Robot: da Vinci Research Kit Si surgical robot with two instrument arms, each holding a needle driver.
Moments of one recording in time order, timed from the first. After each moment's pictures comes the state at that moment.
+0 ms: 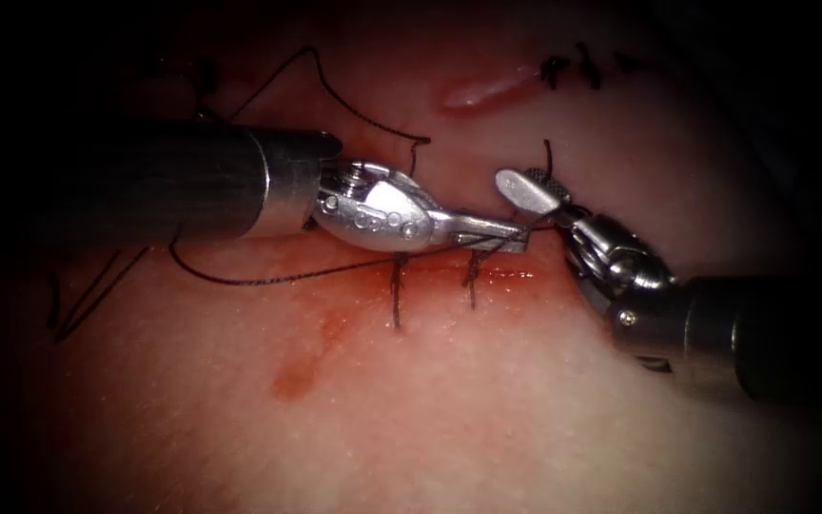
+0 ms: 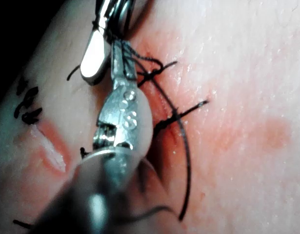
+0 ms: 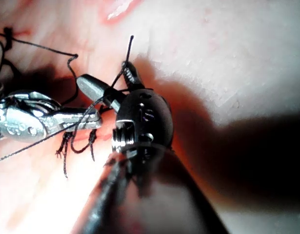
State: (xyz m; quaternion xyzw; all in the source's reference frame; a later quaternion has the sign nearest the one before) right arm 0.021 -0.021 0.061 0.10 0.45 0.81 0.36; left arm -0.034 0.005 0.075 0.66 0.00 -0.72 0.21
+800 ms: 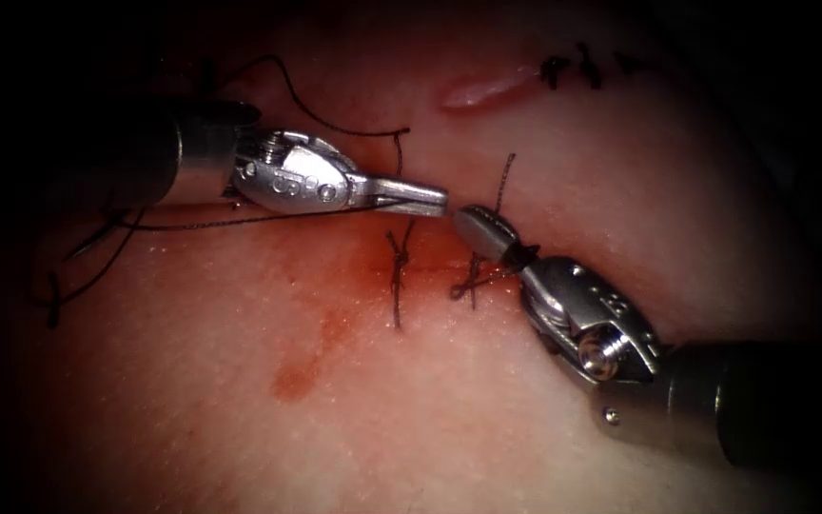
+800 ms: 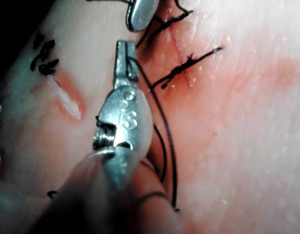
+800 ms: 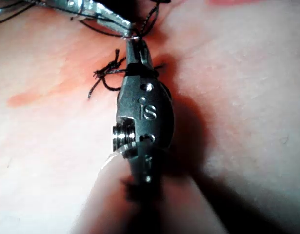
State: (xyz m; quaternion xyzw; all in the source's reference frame) right arm 0.024 -0.023 0.056 -0.06 0.49 0.63 0.60; left arm -0.027 0.010 0.075 0.65 0.01 -0.74 0.17
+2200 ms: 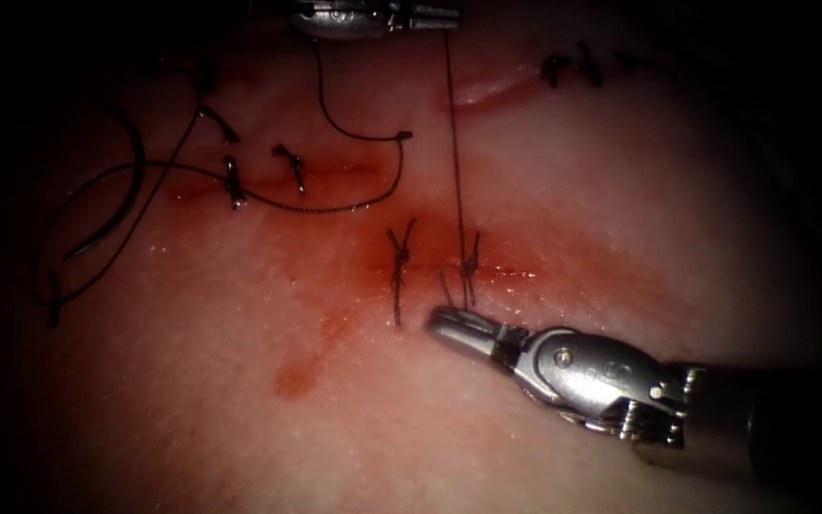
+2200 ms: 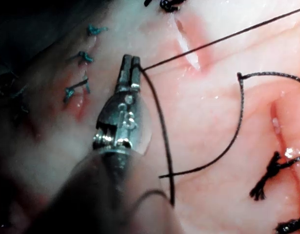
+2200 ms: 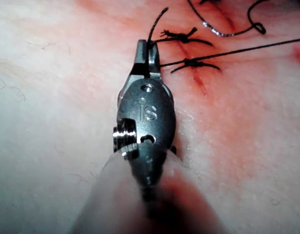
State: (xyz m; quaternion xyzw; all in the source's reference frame) right arm 0.025 -0.032 0.055 0.04 0.58 0.30 0.76; left arm -0.028 0.028 0.091 0.58 -0.04 -0.82 0.04
